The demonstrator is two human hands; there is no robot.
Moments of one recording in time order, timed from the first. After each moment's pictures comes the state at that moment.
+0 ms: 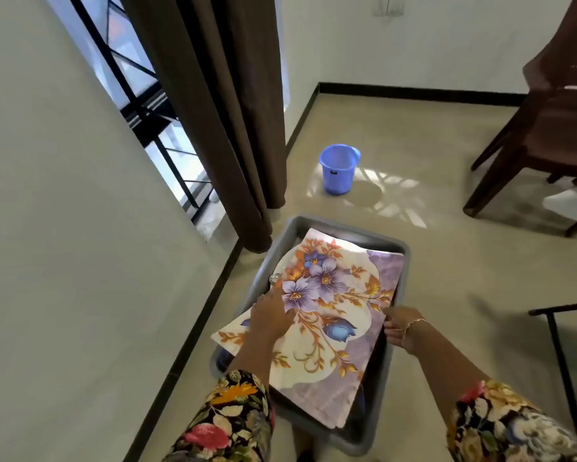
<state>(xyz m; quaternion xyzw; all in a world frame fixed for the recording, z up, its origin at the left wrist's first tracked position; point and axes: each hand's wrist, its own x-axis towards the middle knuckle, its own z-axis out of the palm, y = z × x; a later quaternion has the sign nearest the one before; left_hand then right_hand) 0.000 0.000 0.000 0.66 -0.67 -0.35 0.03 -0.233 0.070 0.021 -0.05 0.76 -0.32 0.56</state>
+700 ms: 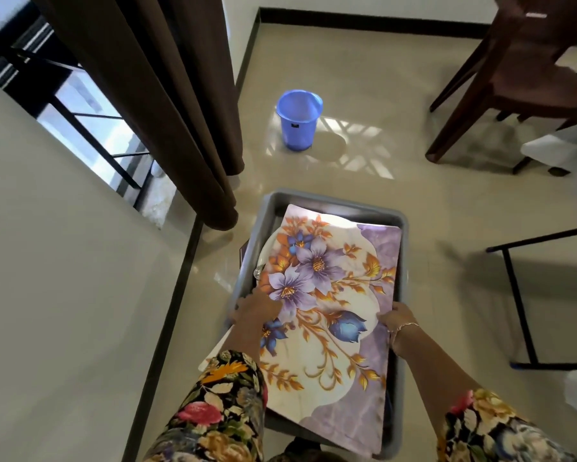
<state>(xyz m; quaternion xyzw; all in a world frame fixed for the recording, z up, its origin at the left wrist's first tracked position) 0.013 -0.087 -0.073 0.68 -0.59 -0.40 -0.18 -0.205 0.043 -0.045 0.03 0.82 -0.33 0.46</state>
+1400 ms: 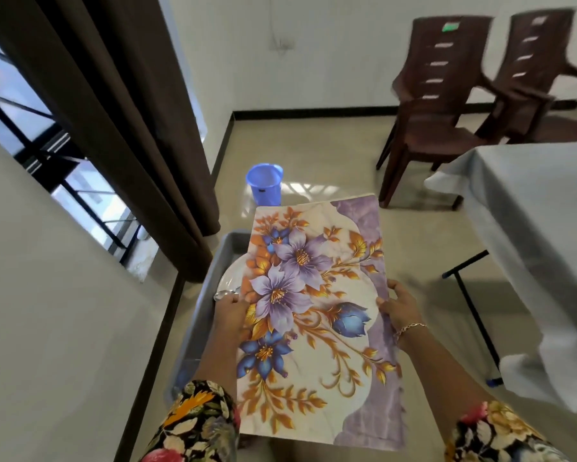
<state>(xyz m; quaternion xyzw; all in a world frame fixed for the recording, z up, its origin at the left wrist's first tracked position) -0.034 0.015 0.038 0.67 -0.46 -0.54 0.22 -0.281 0.164 0.054 -0.13 0.75 -0.53 0.37</state>
